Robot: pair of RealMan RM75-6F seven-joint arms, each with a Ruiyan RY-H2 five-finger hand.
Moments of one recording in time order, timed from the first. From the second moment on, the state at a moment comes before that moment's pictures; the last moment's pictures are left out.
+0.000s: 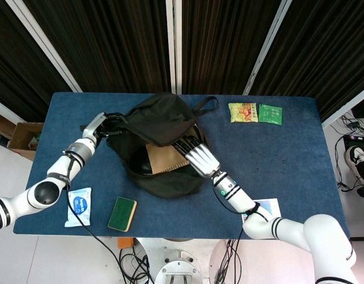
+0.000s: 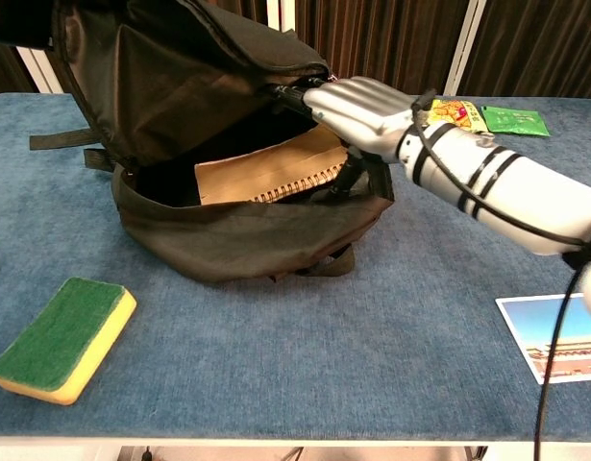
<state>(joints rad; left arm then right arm) -0.84 -1.11 -0.44 -1.66 0.42 0.49 -0.53 0.88 -1.82 0.14 -1.07 -1.50 1.06 -0.09</state>
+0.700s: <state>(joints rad) -0.84 -1.26 -0.32 -1.75 0.72 0.64 -0.31 0.35 -1.35 -0.06 -1.36 -1.56 1.62 -0.04</state>
